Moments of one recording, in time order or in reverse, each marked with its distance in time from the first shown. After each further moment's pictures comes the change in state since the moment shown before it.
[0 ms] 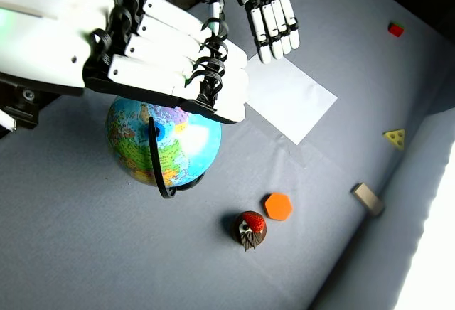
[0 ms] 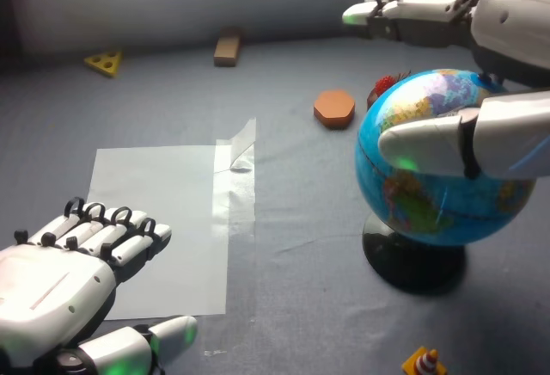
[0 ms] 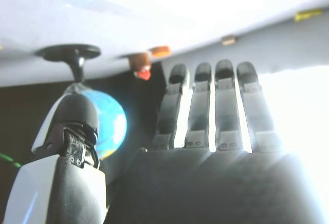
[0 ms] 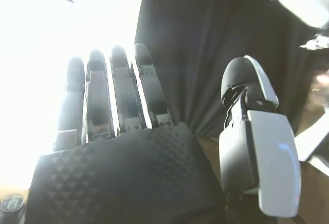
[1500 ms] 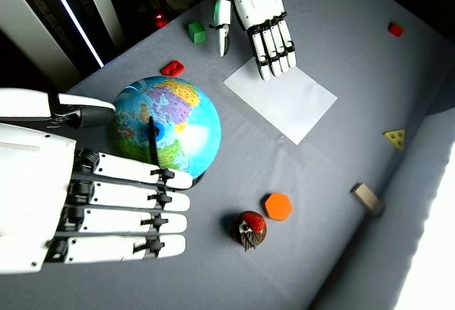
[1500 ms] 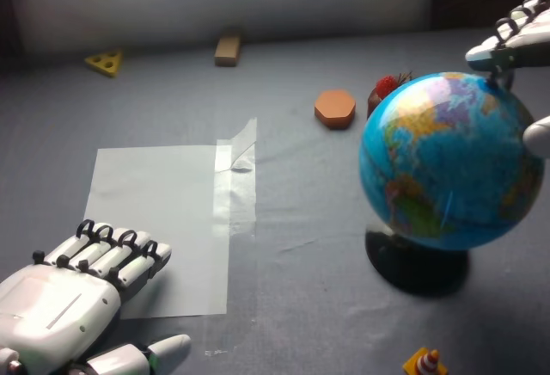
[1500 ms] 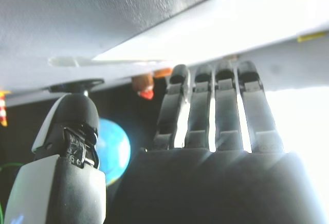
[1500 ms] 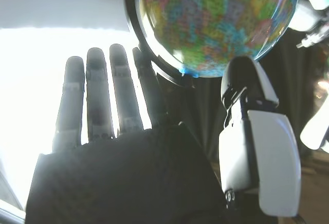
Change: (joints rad) left arm 0.105 -0.182 0.205 0.103 -0.054 -0.057; right arm -0.074 0.022 0.401 -0.093 0.477 0.188
